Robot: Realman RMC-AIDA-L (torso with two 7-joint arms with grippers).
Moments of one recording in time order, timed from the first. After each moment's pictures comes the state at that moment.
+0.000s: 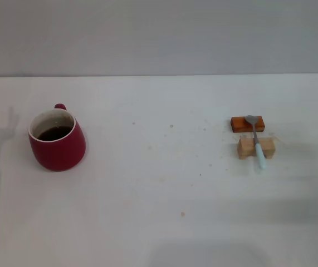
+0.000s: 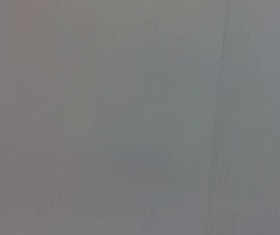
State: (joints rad) left arm -0.42 -2.07 -1.13 -0.21 2.21 1.16 -0.10; right arm 0.34 2.09 1.23 0.26 -2.48 -1.18 0.02
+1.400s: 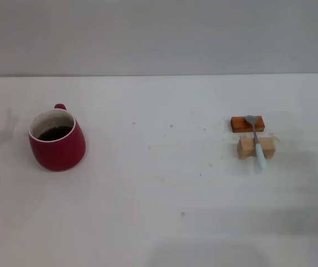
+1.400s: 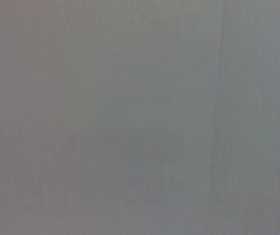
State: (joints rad) left arm -0.42 -2.06 -1.12 -0.19 2.21 1.11 -0.09; right arm 0.27 2.09 1.16 0.32 -2.48 -1.17 0.01
